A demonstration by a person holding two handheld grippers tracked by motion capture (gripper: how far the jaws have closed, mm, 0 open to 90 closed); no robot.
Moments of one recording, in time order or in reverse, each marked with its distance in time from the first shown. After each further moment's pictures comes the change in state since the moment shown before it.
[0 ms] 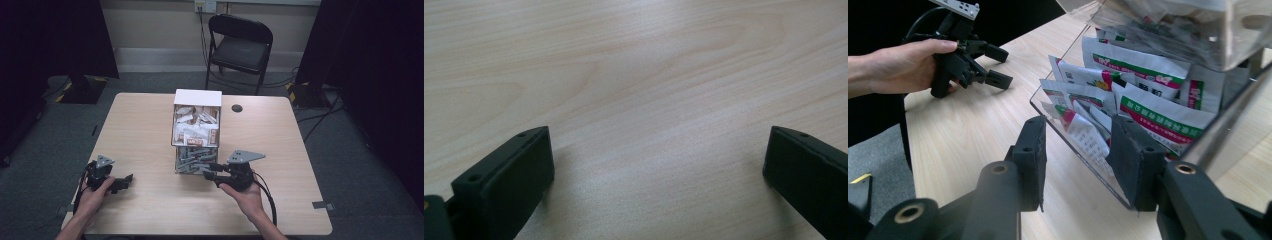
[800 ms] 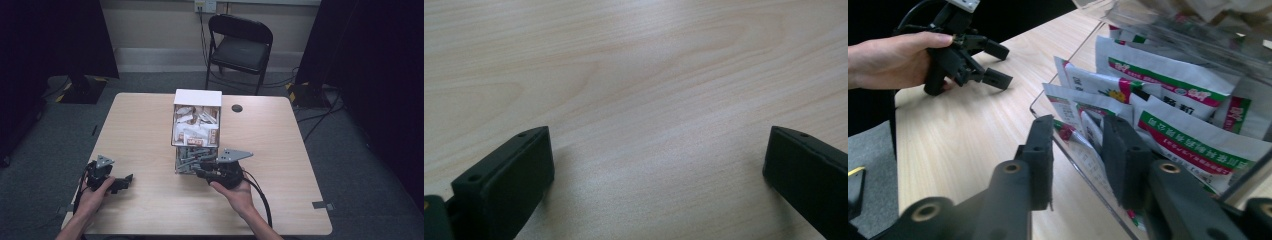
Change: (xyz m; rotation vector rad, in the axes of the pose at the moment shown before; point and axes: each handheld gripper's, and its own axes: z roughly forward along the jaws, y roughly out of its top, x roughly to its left) left arm 0.000 0.000 0.000 -0.001 -0.001 -0.001; right arm 0.002 0.001 0.026 0.008 0.021 -0.042
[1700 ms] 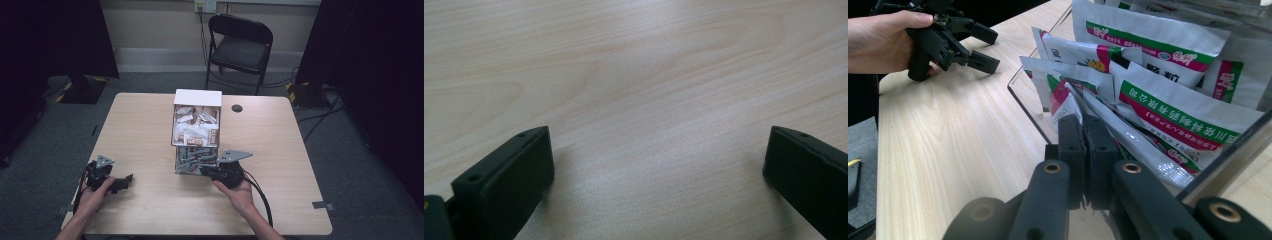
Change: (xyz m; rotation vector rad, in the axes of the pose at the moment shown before) left arm 0.000 0.000 0.000 0.001 0.000 0.000; right arm -0.013 -0.012 0.007 0.033 -0.020 0.005
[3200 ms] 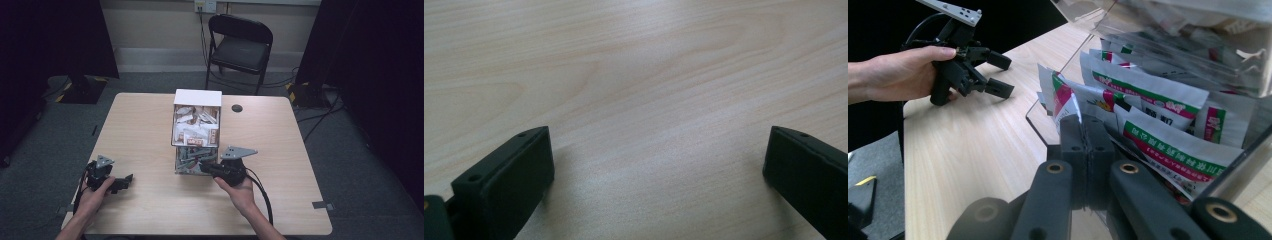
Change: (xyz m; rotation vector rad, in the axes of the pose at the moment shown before) left arm 0.000 0.000 0.000 -0.001 -0.001 0.000; right arm 0.004 0.014 -0.013 -0.068 0.036 0.024
